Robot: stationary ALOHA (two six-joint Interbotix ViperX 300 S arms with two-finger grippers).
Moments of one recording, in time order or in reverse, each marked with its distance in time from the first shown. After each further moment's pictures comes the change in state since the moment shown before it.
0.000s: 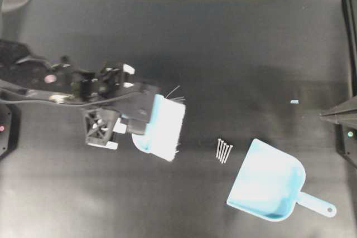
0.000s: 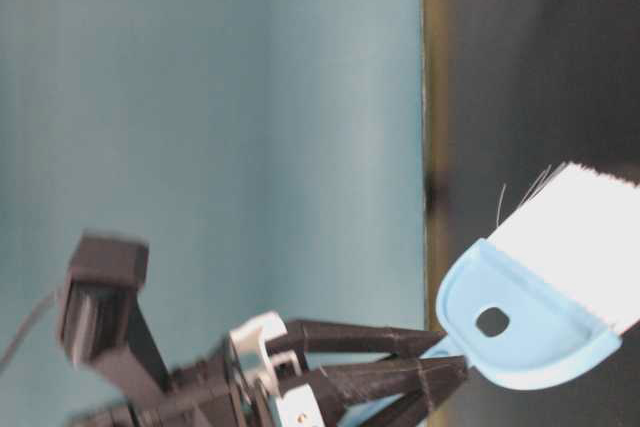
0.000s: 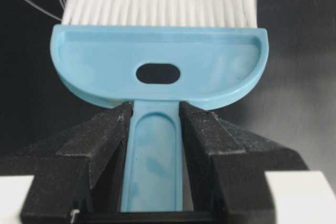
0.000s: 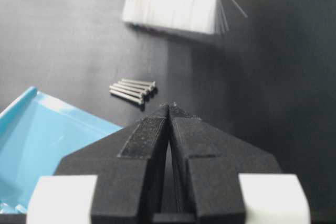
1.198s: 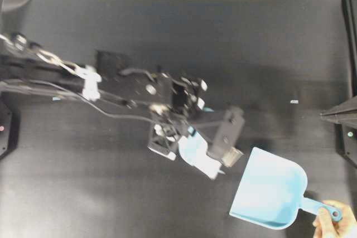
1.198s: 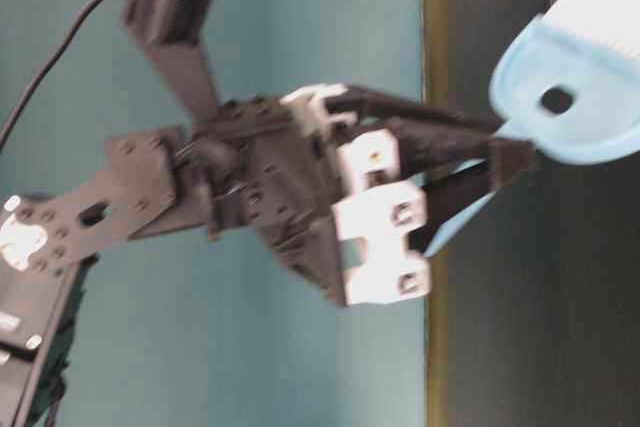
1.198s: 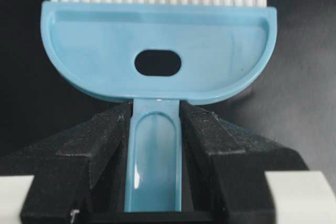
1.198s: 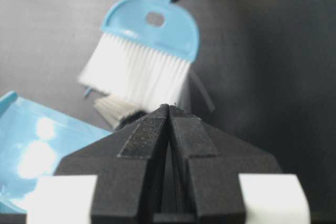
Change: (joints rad) left arm -0.066 0.440 -0.520 0.002 0.201 0.138; right arm 0.000 -0.005 0.000 0.000 0.000 0.000
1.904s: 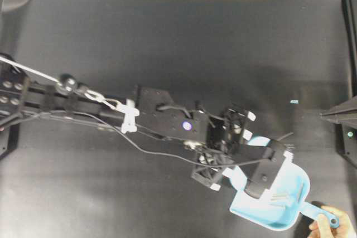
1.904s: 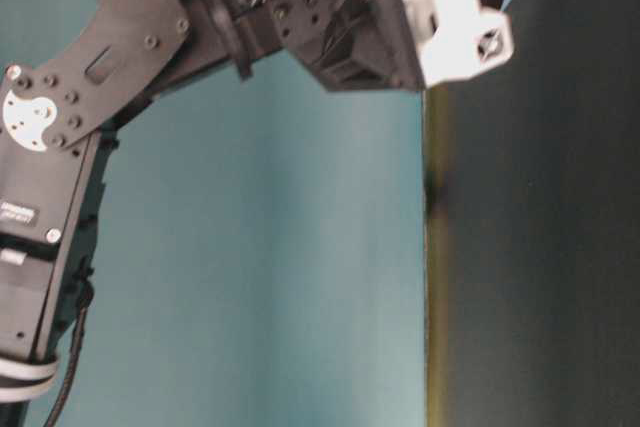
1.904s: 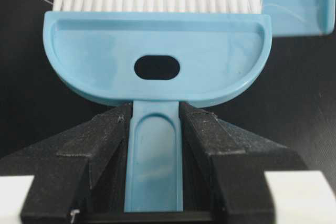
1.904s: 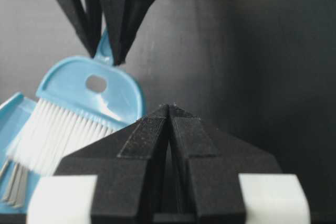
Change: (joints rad) left arm -0.075 0.172 -0.247 0.003 -0.204 -0.015; right arm 0.000 0.000 0.002 0.000 0.000 0.000
